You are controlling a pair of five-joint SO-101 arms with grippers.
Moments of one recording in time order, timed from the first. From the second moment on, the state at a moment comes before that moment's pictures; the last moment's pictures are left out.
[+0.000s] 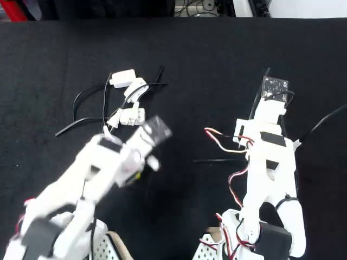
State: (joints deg) left arm 18.9 -25.7 60.8 52.4 -30.5; right arm 15.7 -23.9 55.9 35.4 0.3
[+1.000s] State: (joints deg) left arm 18.3 -56.0 76.5 46.3 -30.7; right arm 15.7 -23.9 55.9 35.4 0.3
